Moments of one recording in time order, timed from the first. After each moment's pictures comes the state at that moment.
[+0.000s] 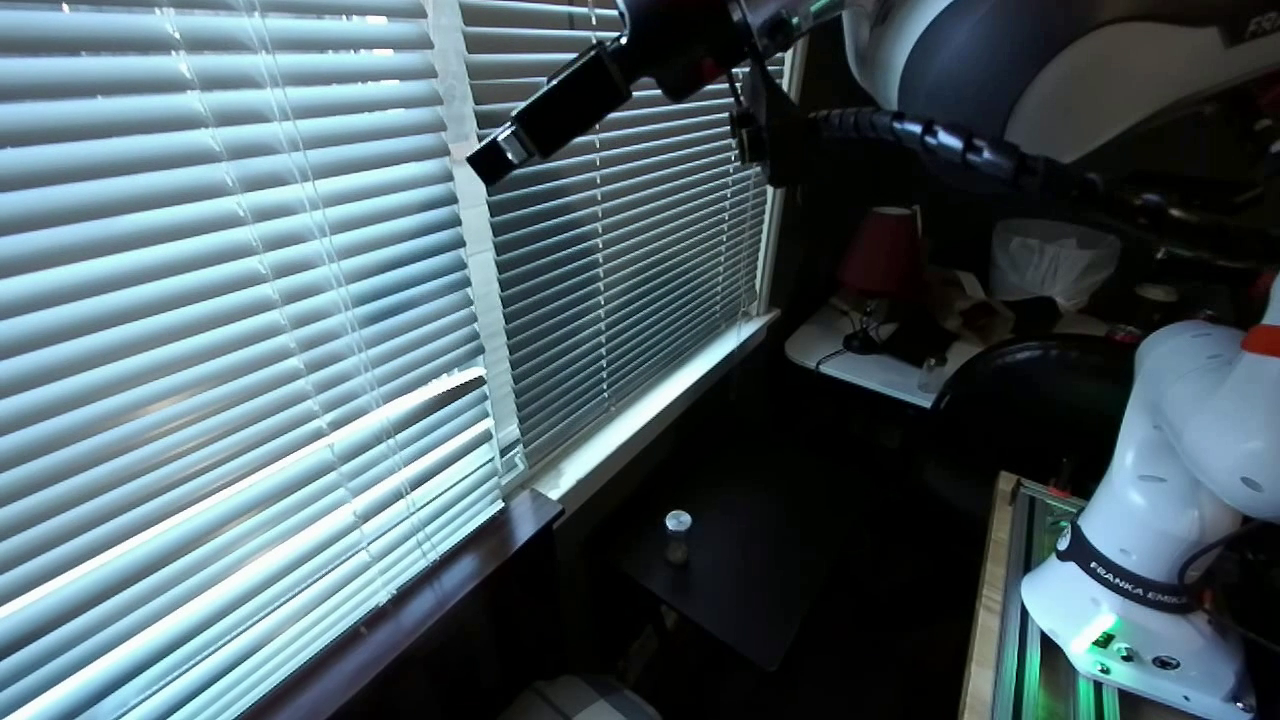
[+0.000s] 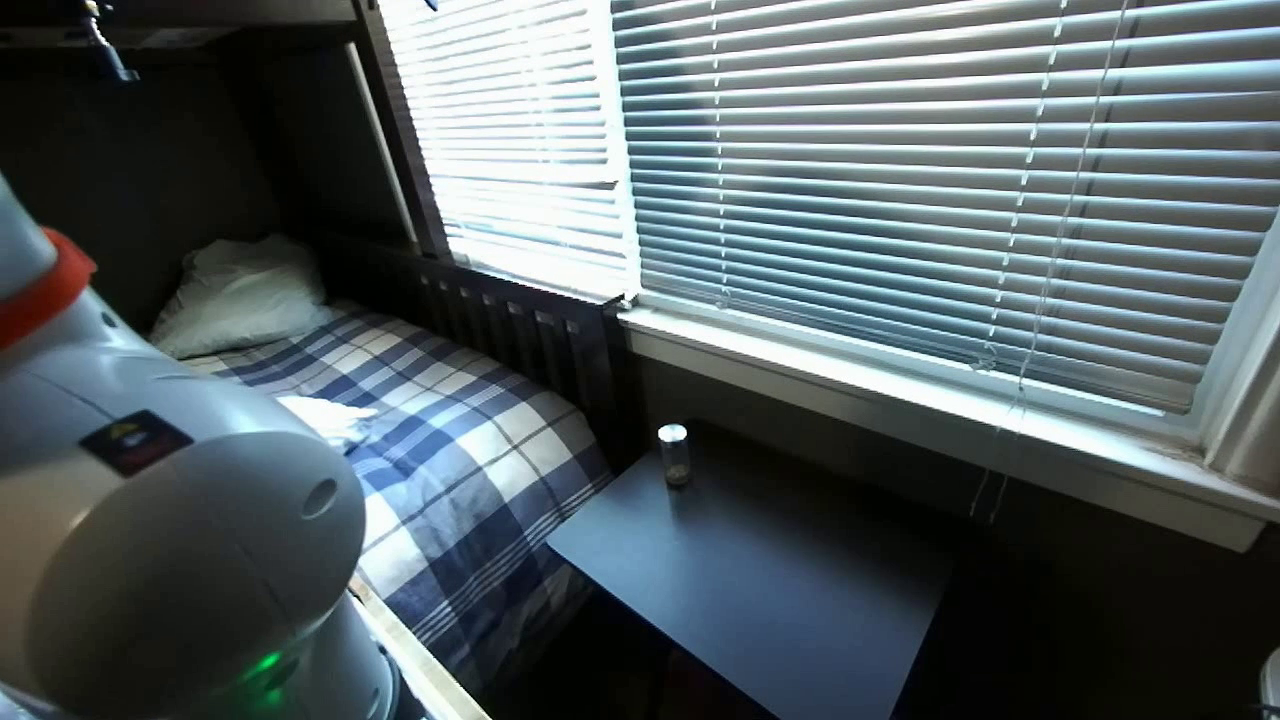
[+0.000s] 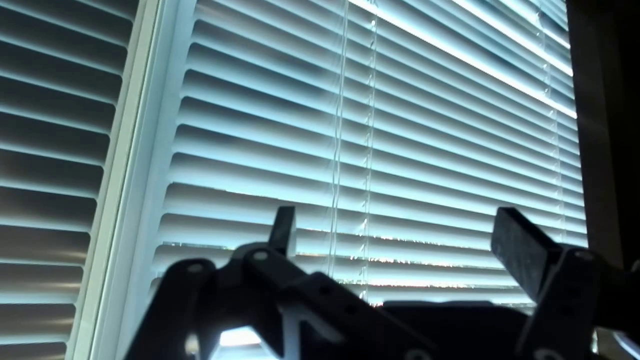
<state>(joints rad) 0.19 -0.26 0.46 -2.03 -0.17 2.81 0.22</state>
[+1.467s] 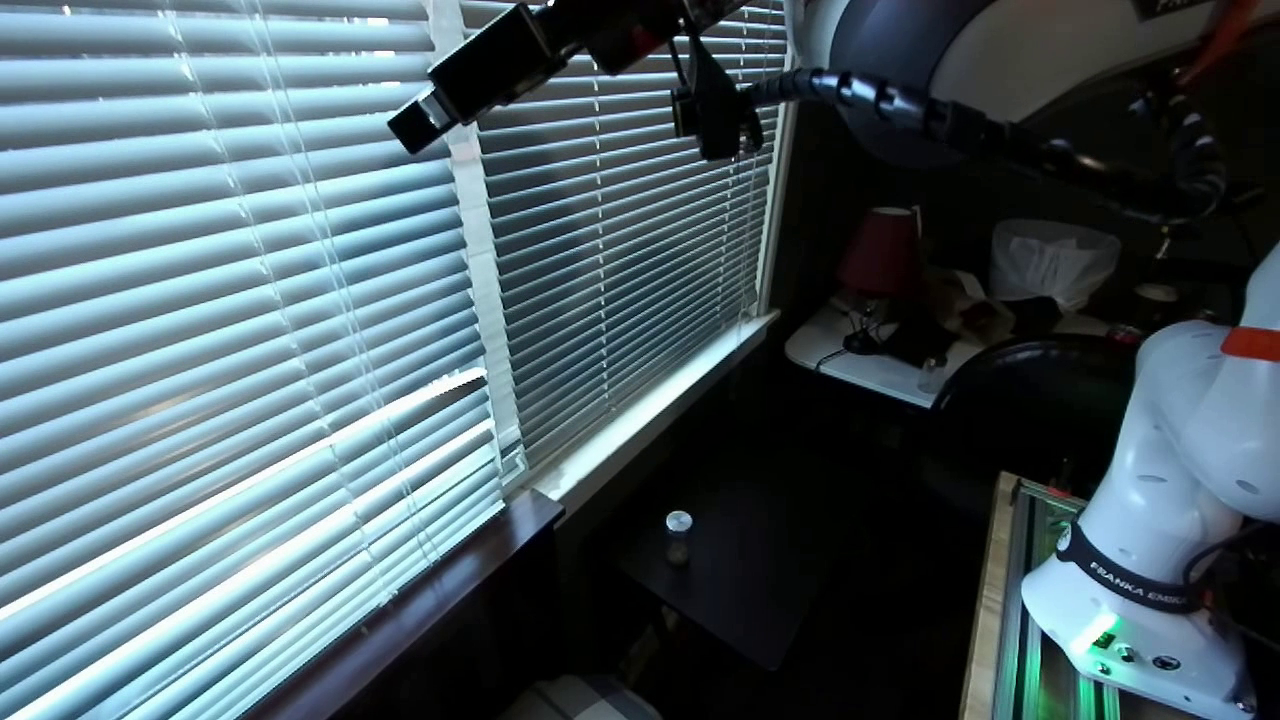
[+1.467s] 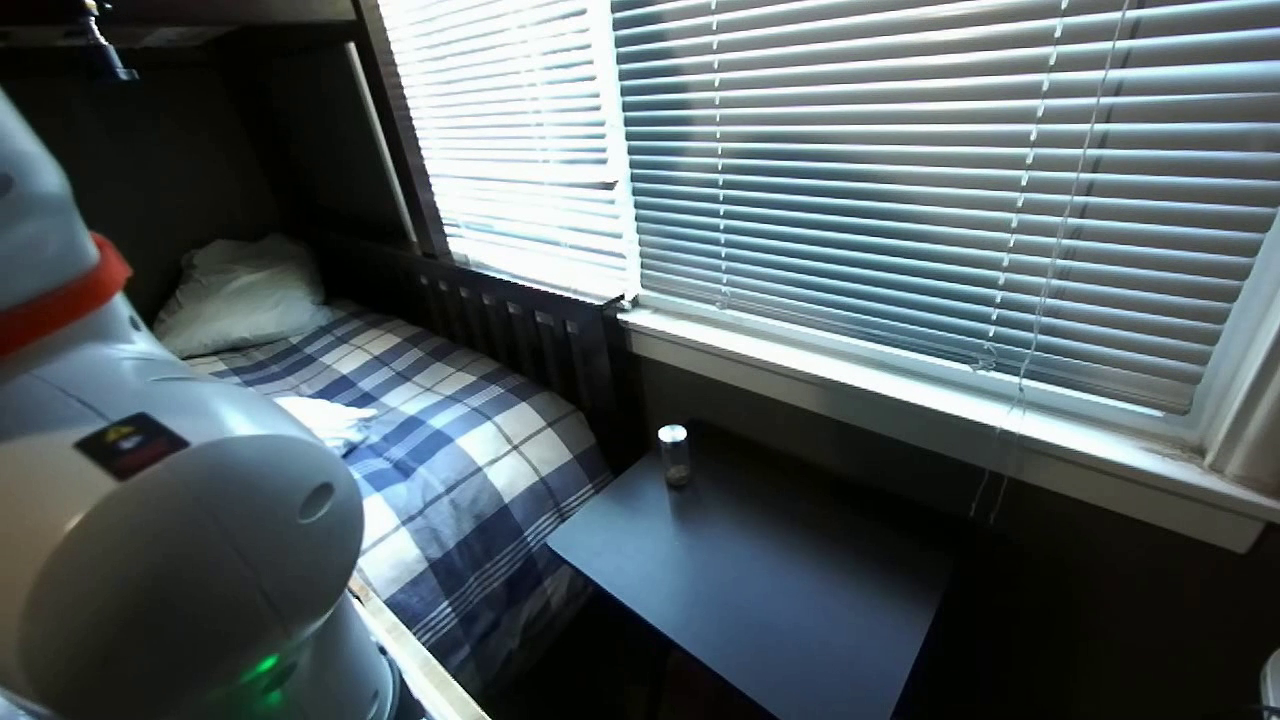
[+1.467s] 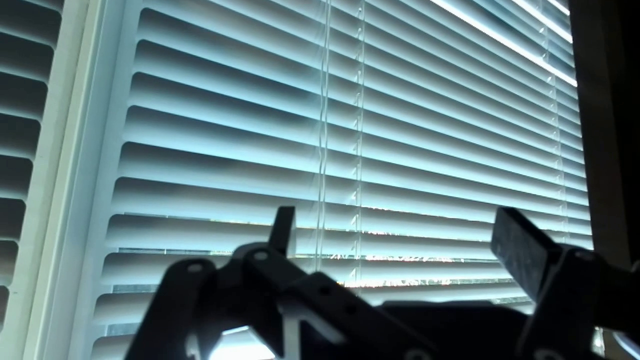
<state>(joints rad) 0.17 -0.13 0.49 -1.89 -0.21 2.81 0.23</state>
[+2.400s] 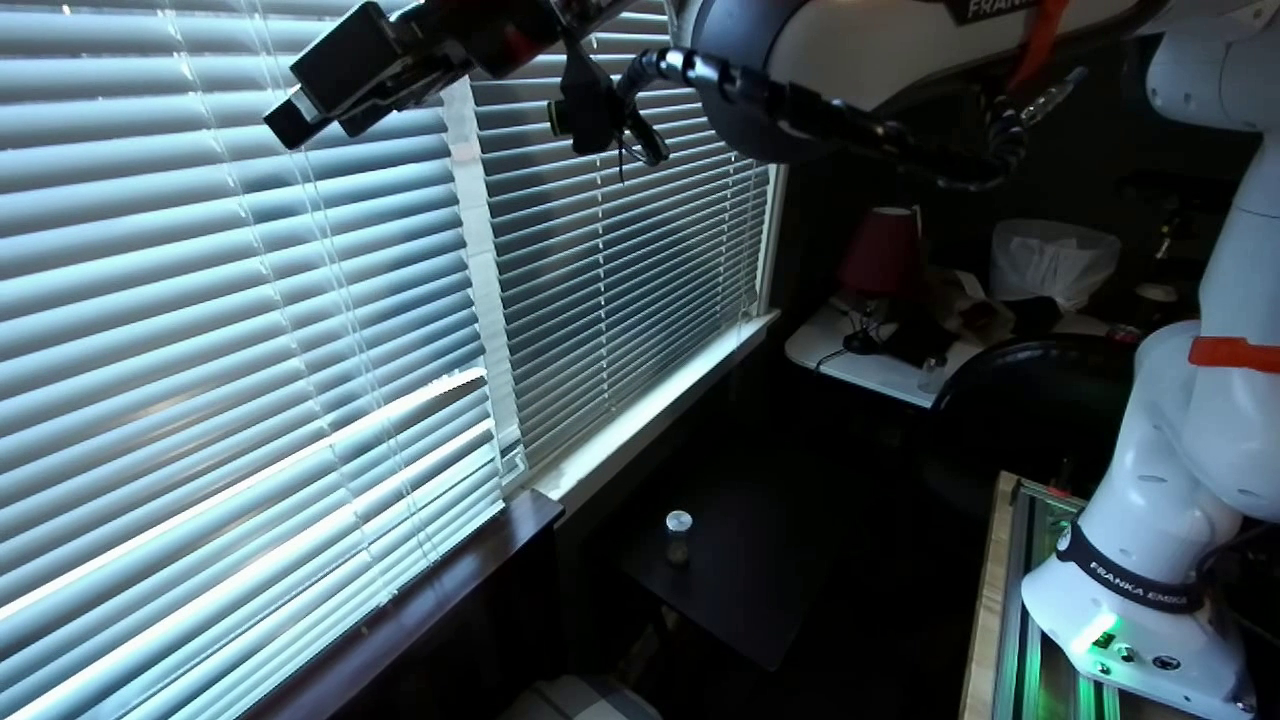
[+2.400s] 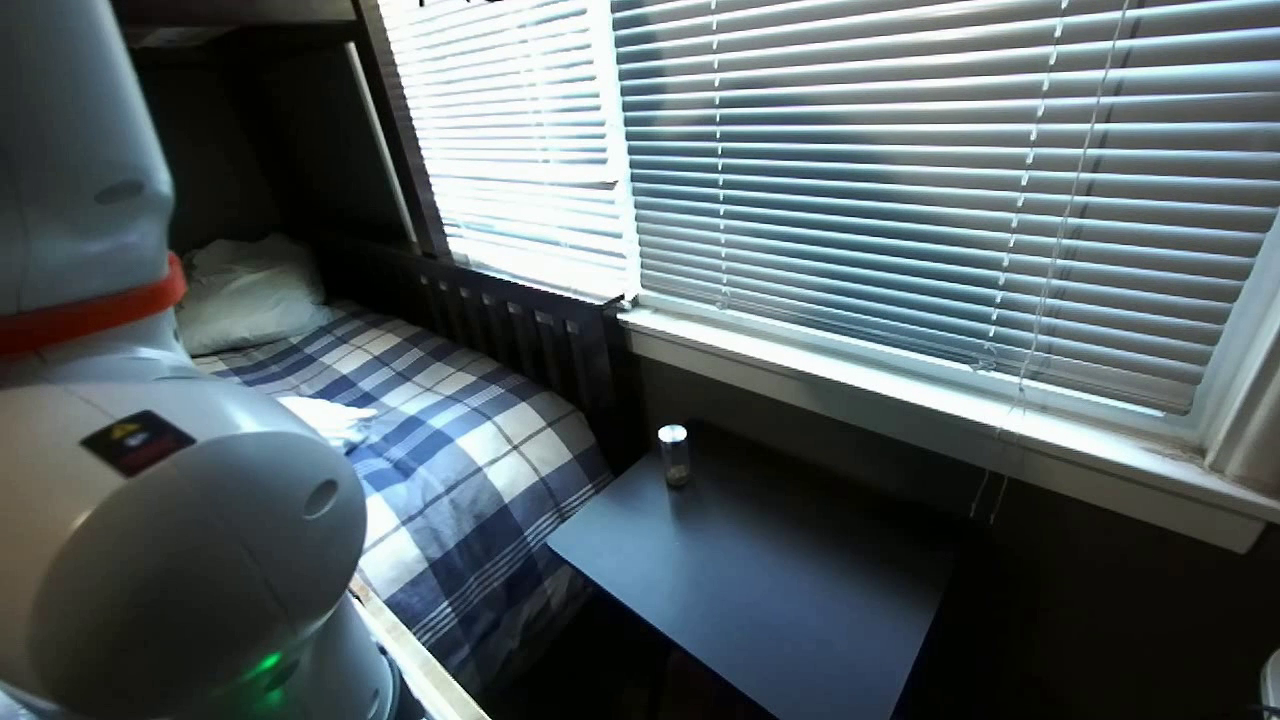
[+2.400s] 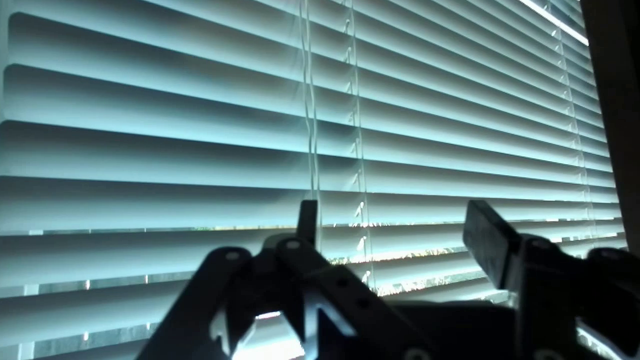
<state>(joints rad) 0.19 0.12 0.50 -1.64 -0.26 2.81 0.26</state>
